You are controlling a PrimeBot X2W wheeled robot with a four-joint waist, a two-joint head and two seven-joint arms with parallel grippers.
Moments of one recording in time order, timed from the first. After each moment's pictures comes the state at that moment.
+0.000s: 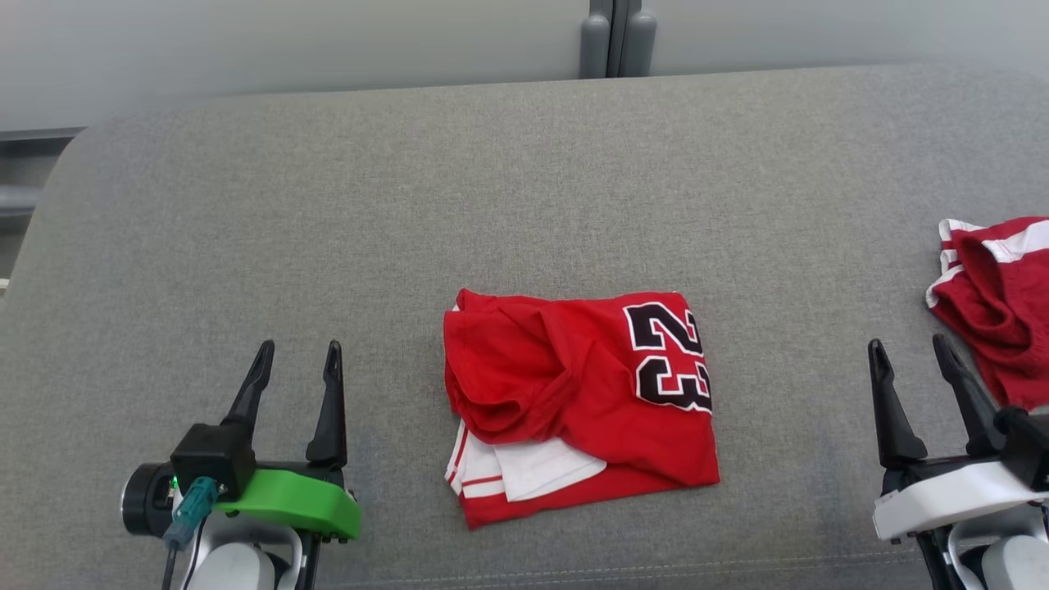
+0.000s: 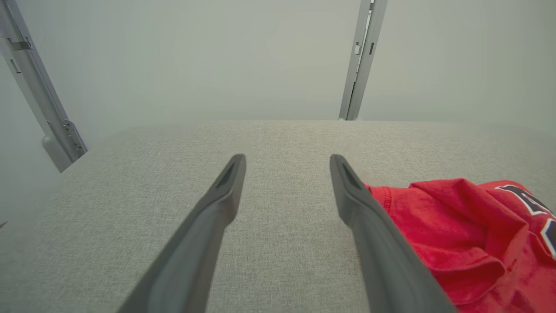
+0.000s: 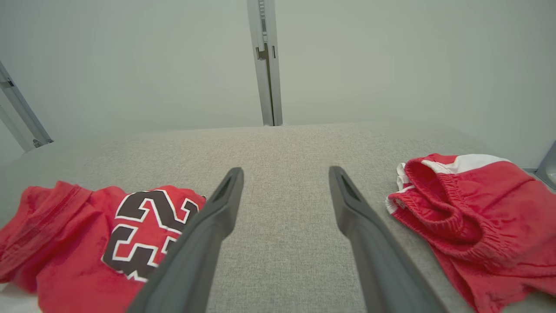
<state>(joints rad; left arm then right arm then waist) -0.14 0.10 -0.14 0.24 -0.23 -0.05 -0.25 -0.01 -0.21 -0.03 0.10 0.28 0.13 -0.25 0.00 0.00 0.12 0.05</state>
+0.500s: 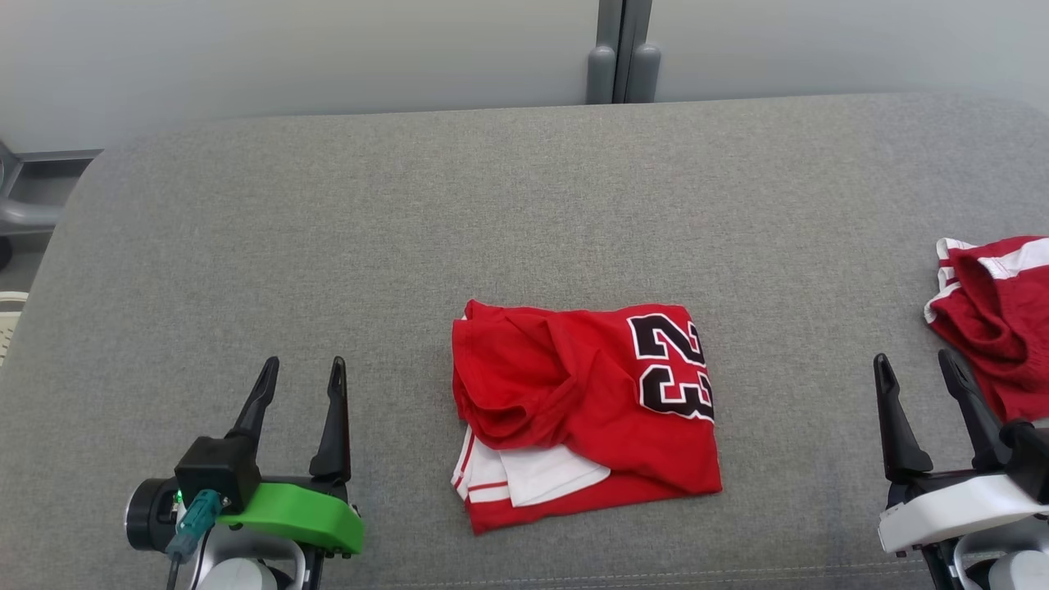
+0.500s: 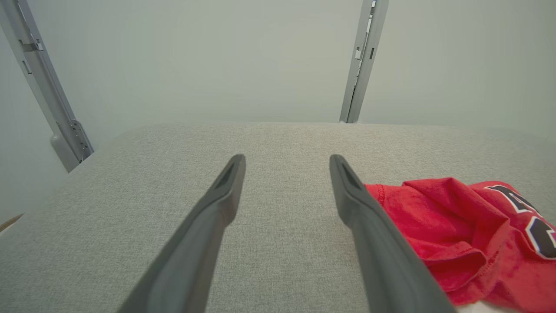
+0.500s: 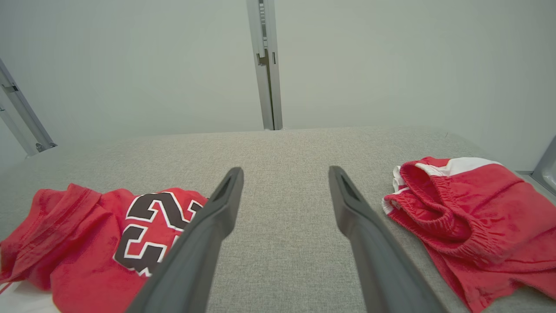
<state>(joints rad) -0.09 0.11 -0.16 0.21 -0.24 -0.03 -0.23 0.04 -0.20 -0.05 0.08 0.27 0.13 -0.23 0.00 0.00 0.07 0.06</state>
